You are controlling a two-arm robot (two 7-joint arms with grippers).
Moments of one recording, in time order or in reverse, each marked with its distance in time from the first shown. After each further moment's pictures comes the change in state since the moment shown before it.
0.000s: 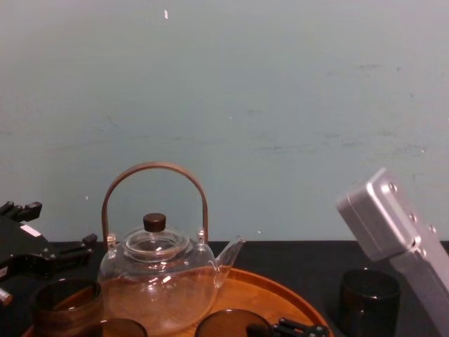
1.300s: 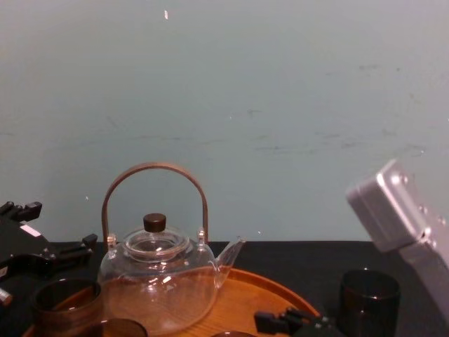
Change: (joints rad) left arm 0.000 0.000 0.000 0.000 0.000 0.000 0.000; right arm -0.007 0.003 0.013 -0.012 0.006 -0.008 -0.006
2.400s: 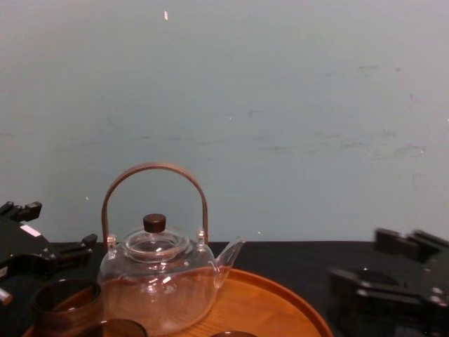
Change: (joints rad) left arm 0.000 0.000 0.000 0.000 0.000 0.000 0.000; right arm -0.198 0.163 0.219 -0.212 0.190 -0.154 0.004
